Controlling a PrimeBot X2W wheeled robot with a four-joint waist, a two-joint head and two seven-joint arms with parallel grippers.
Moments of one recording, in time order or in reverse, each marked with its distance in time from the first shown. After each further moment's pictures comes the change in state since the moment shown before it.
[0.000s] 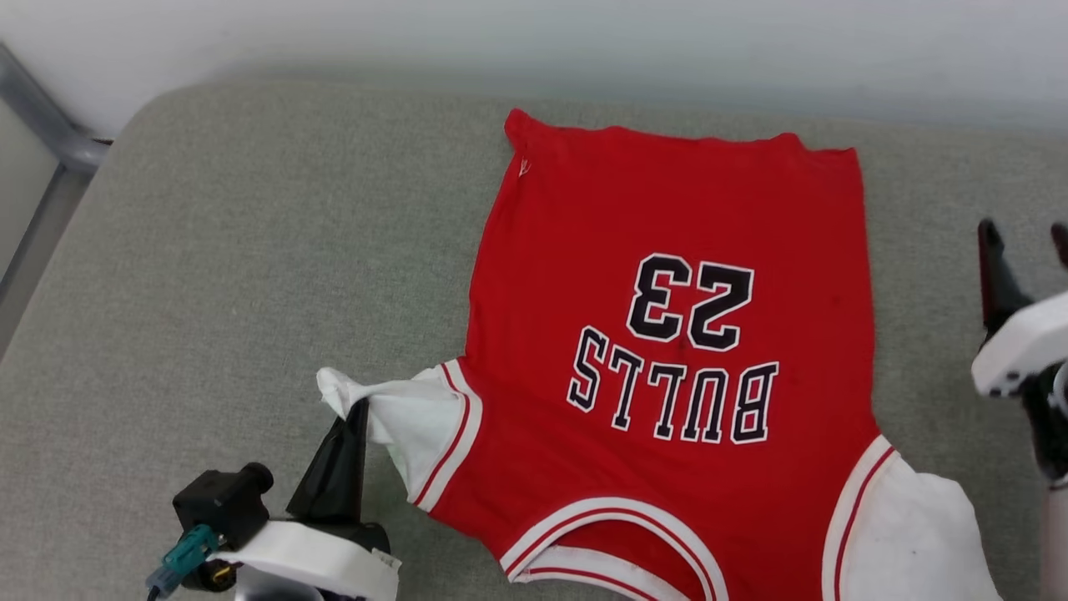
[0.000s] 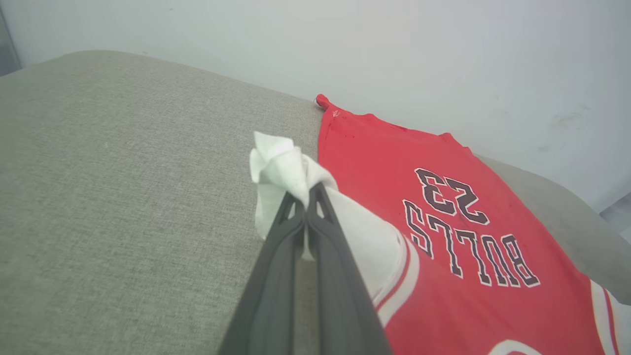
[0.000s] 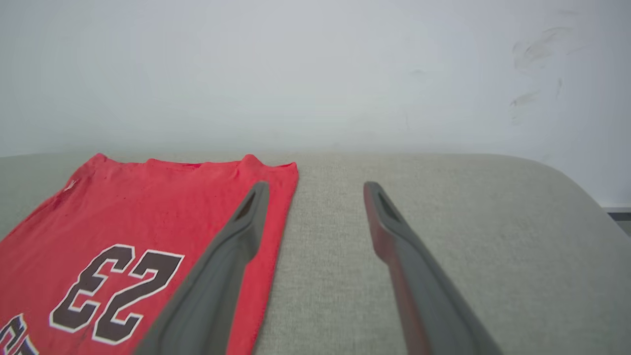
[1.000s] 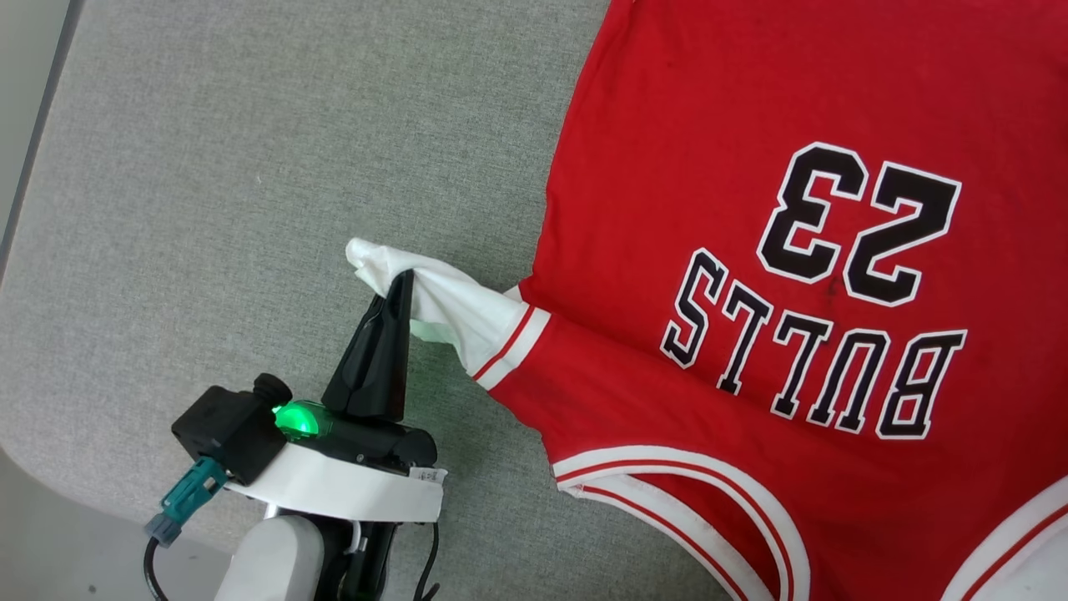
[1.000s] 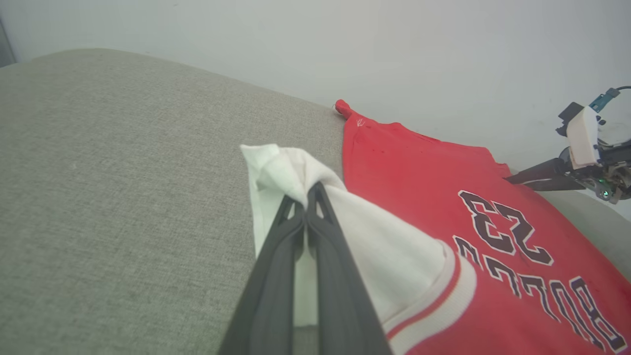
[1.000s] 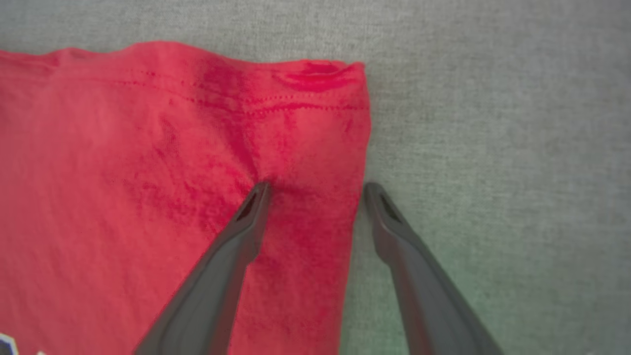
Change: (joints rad) left arm -0.154 -0.178 0.092 -0.121 0.139 -0.175 -0.005; right arm -0.723 -0.132 -0.049 0.477 -0.141 0.000 0.802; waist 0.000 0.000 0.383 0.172
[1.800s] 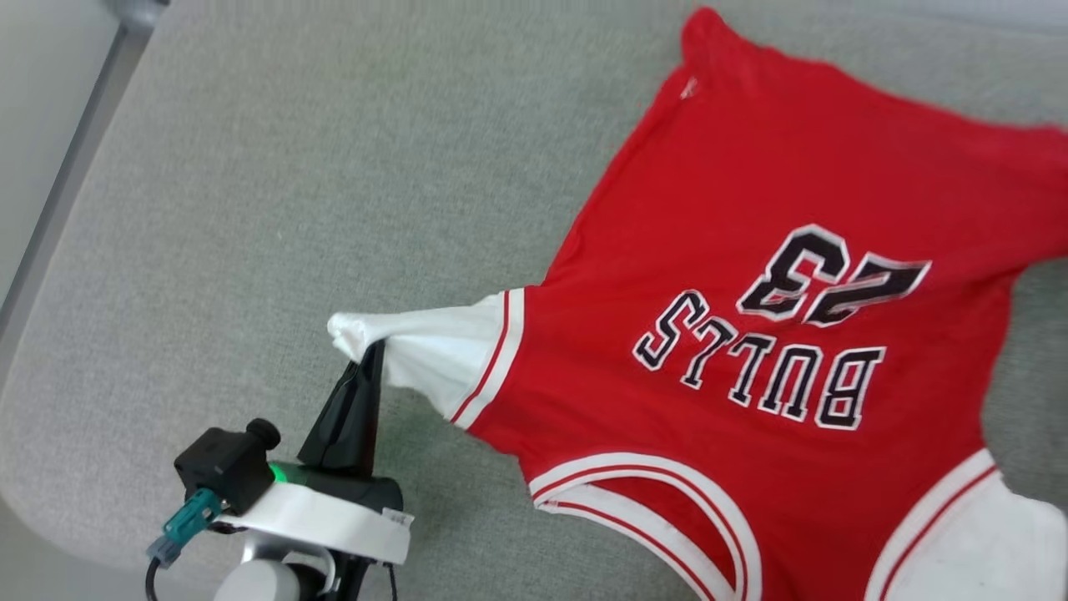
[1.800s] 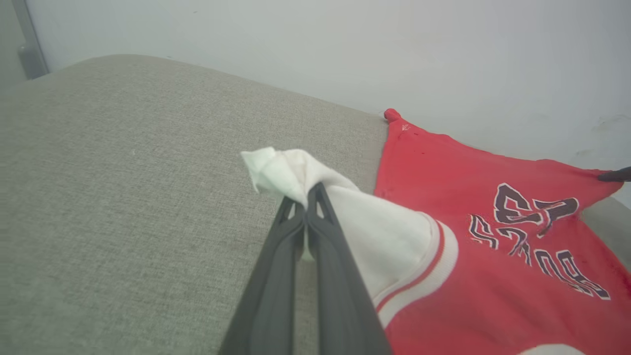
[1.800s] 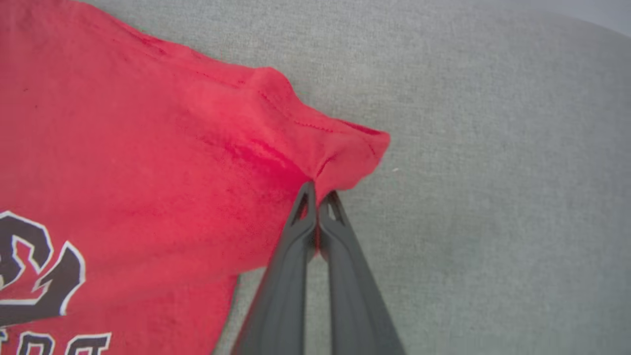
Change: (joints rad) left arm 0.065 0.029 0.039 0.127 0.018 0.001 0.004; right arm 0.311 -0.090 0.079 -0.331 0.137 0.000 0.056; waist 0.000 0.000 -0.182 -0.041
